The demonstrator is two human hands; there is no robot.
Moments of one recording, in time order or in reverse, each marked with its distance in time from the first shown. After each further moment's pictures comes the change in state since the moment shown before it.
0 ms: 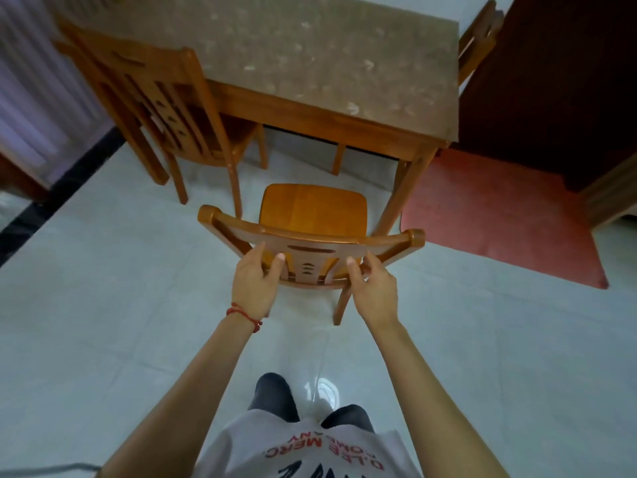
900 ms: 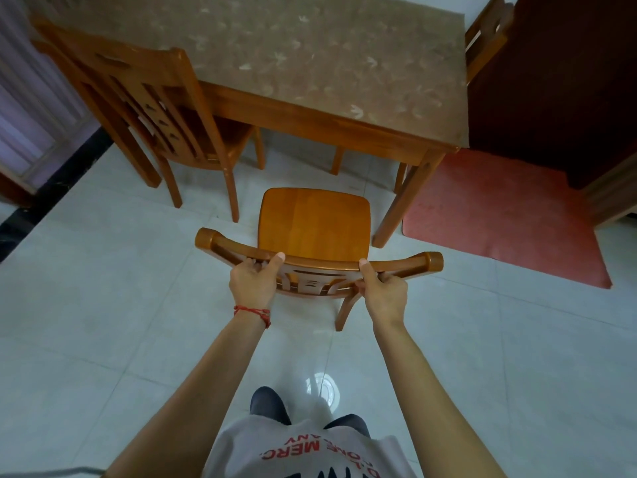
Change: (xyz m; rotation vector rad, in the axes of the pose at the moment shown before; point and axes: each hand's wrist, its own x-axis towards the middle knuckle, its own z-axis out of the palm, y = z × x) left_hand 0.064 0.019 0.001 -0.427 0.174 -0.393; right_hand 0.059 -0.015 0.026 0.419 0.148 0.359
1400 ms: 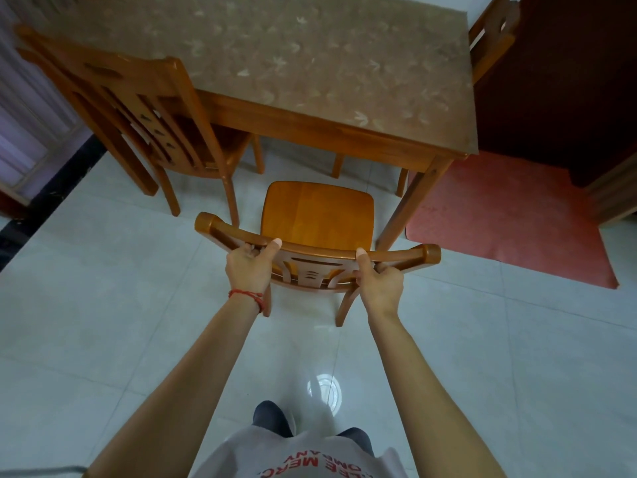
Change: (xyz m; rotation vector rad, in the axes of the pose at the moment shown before) left_hand 0.078 0.027 0.010 -0.014 -0.020 -0.001; right_hand 0.033 -0.034 0.047 0.070 0.035 -0.025
